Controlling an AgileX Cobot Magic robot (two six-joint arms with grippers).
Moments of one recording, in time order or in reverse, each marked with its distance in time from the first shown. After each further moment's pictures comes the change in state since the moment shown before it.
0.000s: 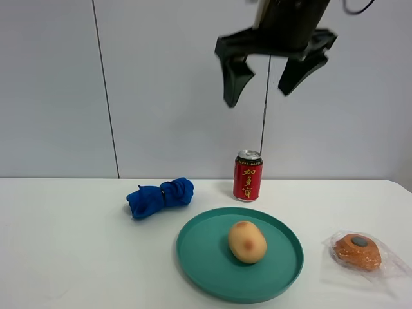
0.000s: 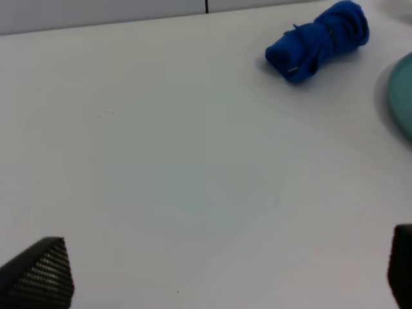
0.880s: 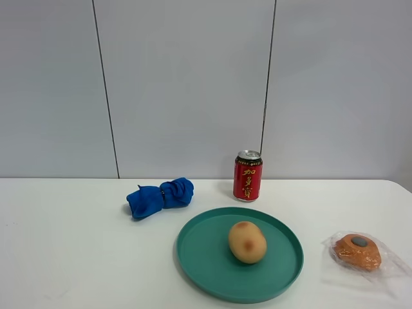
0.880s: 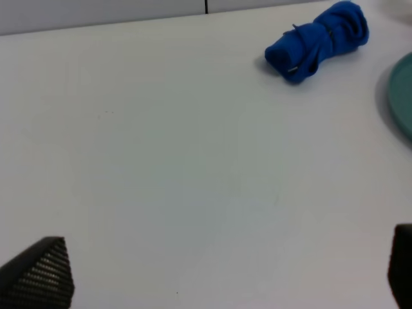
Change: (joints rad) left arm 0.000 0.000 0.000 0.000 0.000 0.000; right arm -0.130 -0.611 -0.001 -0.433 0.208 0.031
